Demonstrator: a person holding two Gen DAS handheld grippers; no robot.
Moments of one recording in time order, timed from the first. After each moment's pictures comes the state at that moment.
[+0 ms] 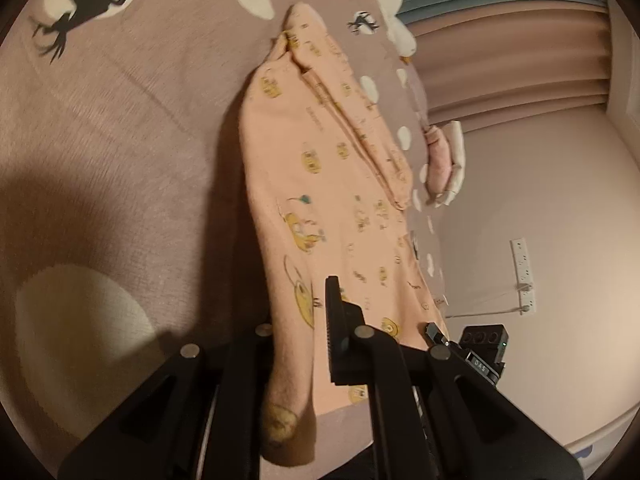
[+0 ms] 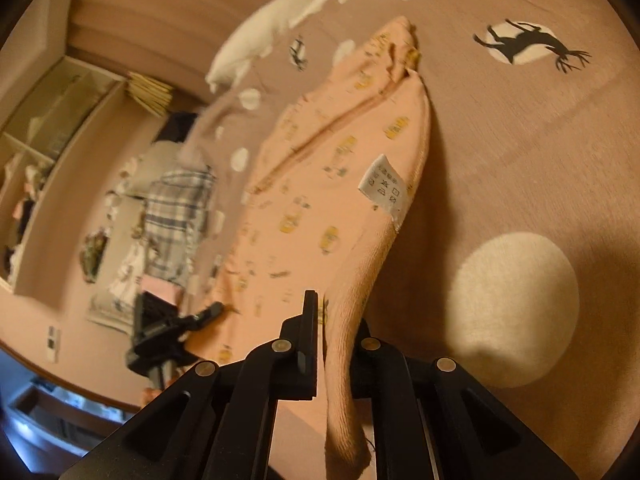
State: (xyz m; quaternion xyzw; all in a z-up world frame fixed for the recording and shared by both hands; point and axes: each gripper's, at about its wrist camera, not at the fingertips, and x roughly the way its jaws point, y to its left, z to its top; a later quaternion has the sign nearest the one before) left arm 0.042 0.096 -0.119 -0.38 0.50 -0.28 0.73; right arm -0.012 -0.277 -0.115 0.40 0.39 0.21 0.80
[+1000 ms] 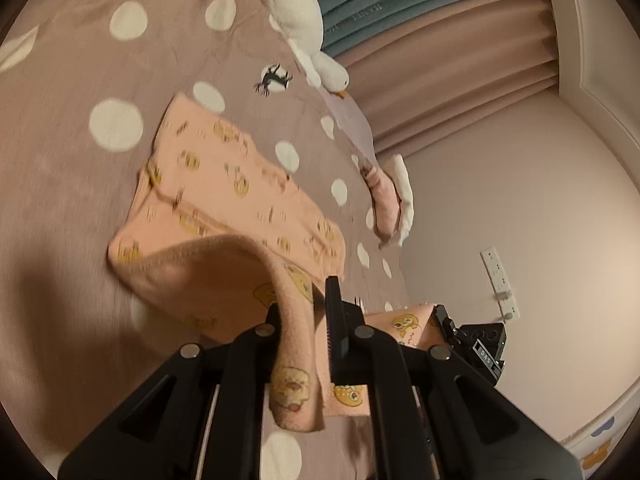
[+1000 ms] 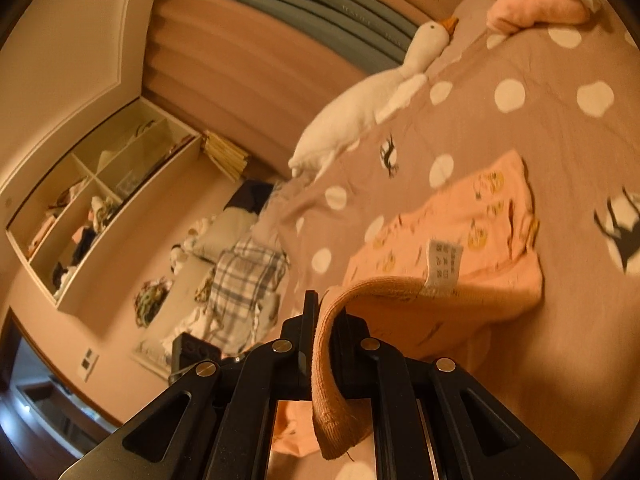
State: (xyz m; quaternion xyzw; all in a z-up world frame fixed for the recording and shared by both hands) left arm 0.134 0.065 -0.032 -0.37 0.40 -0.33 0.77; right arm 0.062 -0.291 -0.036 0.41 0.23 0.25 0.85
